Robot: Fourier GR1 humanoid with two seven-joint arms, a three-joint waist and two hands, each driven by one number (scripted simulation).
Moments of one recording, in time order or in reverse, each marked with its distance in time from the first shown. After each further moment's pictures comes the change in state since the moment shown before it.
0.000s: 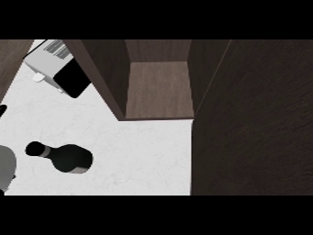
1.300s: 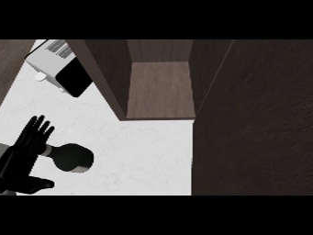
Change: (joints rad) left arm -0.050 0.021 -0.035 0.782 -0.283 -0.277 -0.590; right arm 0.040 0.003 -0.063 0.016 -0.036 0.088 -0.036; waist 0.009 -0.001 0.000
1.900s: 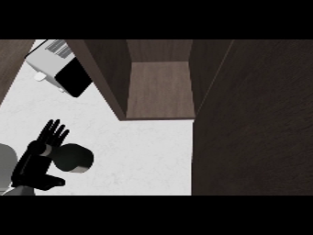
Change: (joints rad) left arm -0.112 0.021 -0.016 0.349 -0.052 -0.069 -0.190; right arm -0.007 0.021 0.036 -0.002 -0.005 -0.010 0.010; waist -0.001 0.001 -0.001
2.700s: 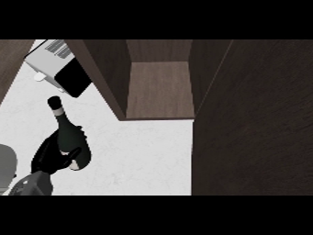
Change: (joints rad) left arm -0.171 0.008 -0.020 0.293 0.006 -0.026 -0.085; right arm 0.009 0.002 -0.009 0.009 0.000 0.010 -0.019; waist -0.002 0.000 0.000
